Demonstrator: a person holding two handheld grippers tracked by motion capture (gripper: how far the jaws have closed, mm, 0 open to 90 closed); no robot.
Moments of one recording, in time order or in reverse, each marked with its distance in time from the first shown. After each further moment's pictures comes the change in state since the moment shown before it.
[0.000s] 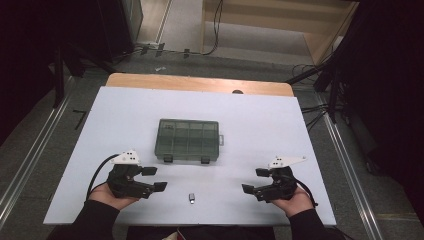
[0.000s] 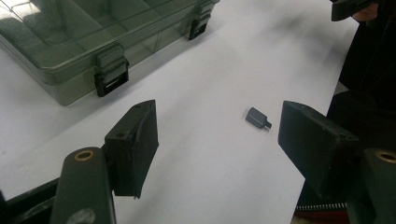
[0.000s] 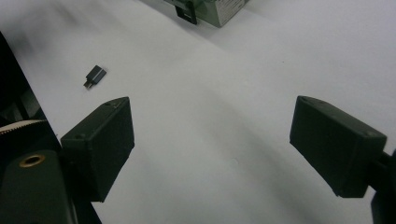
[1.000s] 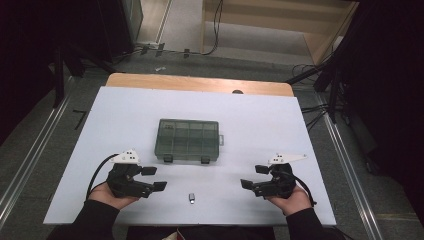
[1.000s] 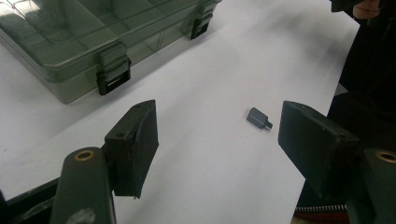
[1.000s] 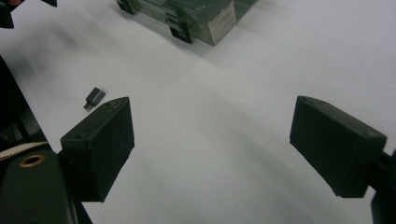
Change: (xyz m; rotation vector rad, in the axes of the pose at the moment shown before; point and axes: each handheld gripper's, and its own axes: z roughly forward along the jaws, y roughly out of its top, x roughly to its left) left arm 0.002 0.000 0.000 0.003 0.001 -0.009; right arm 0.002 0.008 0.001 -0.042 -0.011 0.045
